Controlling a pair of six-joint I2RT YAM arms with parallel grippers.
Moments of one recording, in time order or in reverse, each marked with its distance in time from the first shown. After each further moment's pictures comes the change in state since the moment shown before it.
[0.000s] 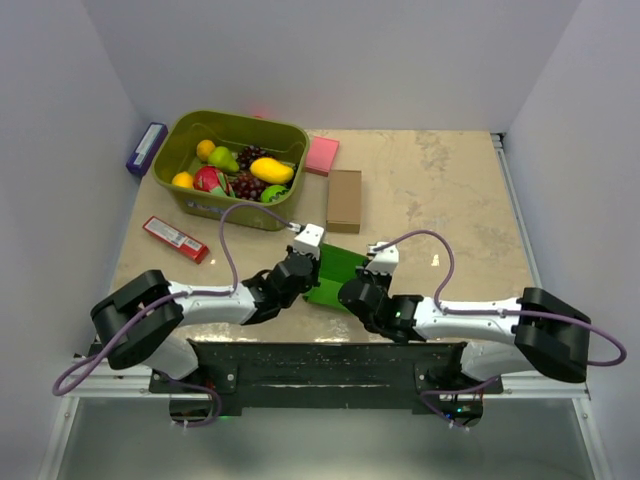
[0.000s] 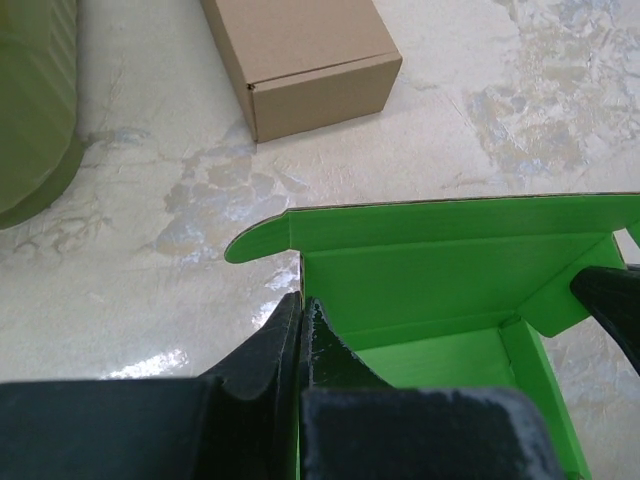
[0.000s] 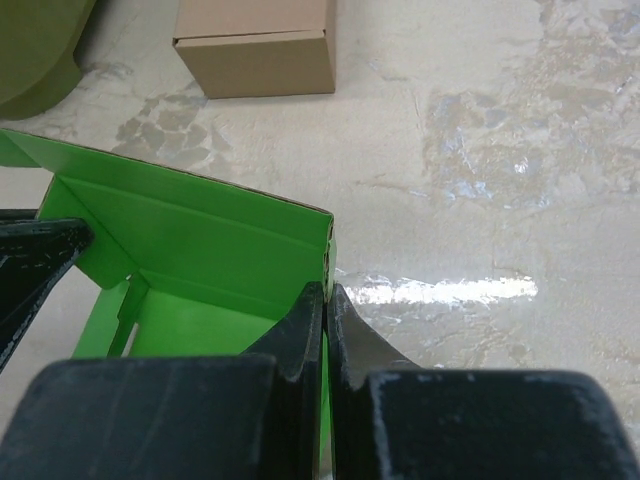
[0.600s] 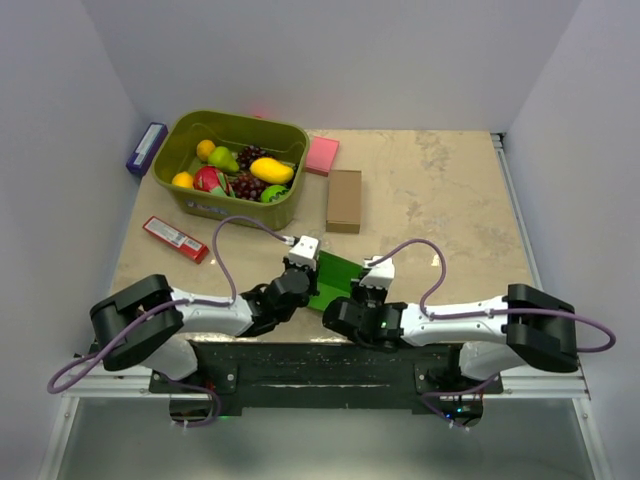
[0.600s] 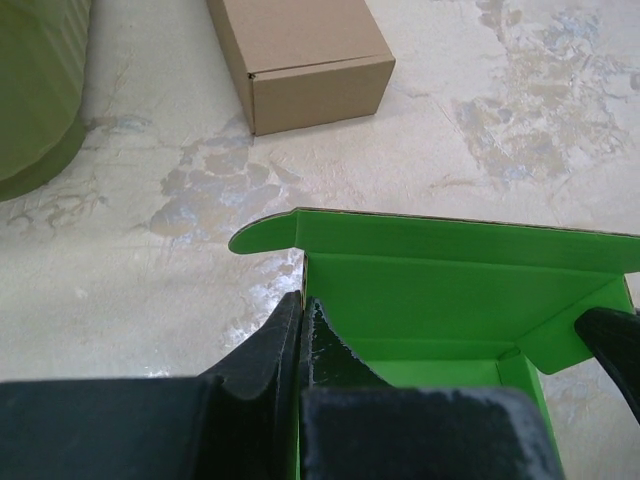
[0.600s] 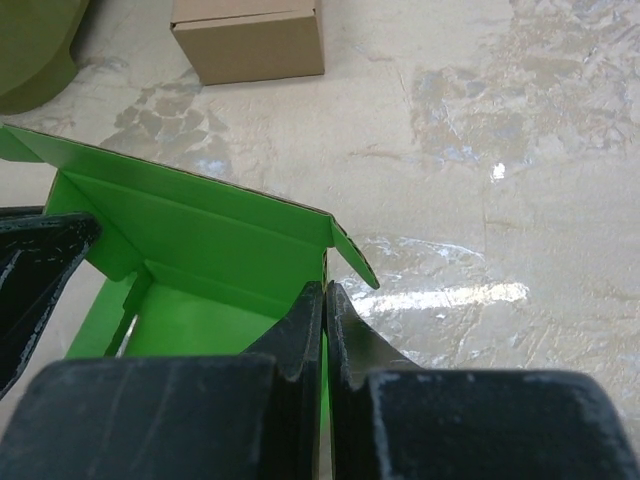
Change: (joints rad) left arm -0.081 0.004 -0.094 0.149 -0.114 -0.040; right arm 0.163 0.087 0.082 -0.269 0.187 0.300
